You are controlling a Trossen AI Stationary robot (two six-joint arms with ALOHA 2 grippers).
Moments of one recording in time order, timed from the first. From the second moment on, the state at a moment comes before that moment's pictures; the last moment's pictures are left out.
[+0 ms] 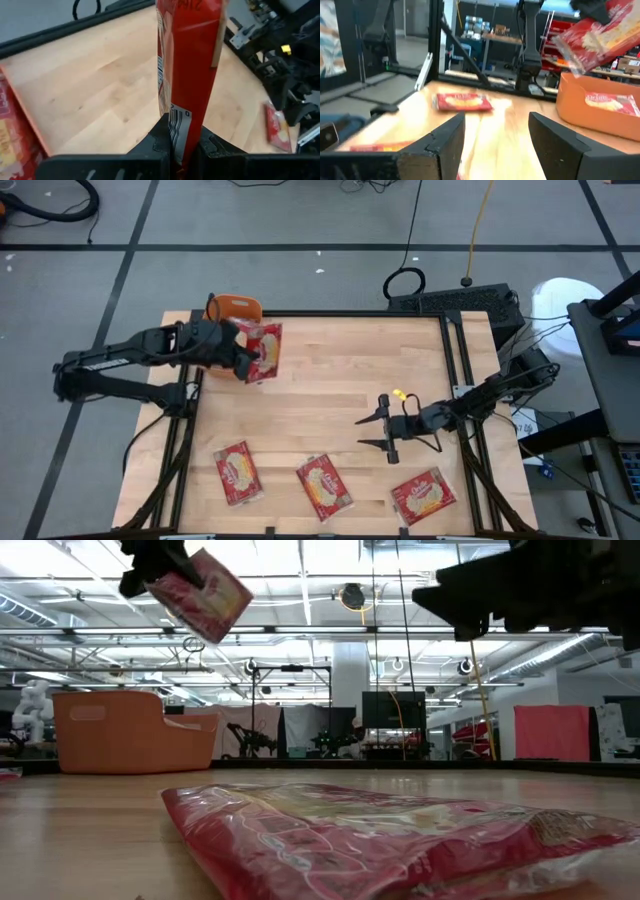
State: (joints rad) left arm 0.19 0.92 1.05 -0.78 -0.12 -0.66; right arm 0.39 1.49 0.27 1.24 0.26 -0.10
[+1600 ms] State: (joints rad) left arm 0.71 1.23 1.28 -1.25 -0.07 -0.30; right arm 0.39 1.49 0.27 1.19 0.26 -0.16
